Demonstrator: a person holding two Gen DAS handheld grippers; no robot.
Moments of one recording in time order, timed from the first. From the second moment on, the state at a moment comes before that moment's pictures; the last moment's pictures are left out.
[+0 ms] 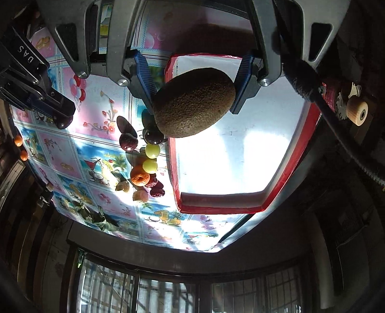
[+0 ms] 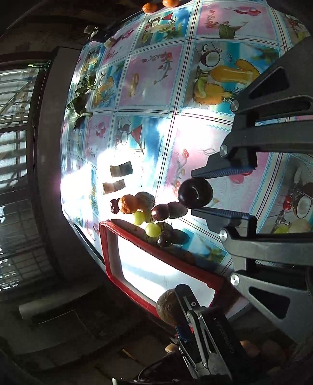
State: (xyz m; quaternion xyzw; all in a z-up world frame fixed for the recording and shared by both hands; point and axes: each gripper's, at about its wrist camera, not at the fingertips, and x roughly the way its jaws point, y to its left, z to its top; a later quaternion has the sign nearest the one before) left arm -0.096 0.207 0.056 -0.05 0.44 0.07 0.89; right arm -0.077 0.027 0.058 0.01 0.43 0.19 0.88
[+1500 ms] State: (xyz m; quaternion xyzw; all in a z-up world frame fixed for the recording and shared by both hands) left arm -0.066 0.310 0.022 -0.11 0.46 0.13 0.87; right arm -0.055 0.195 0.021 -0.08 0.45 0.34 0.82
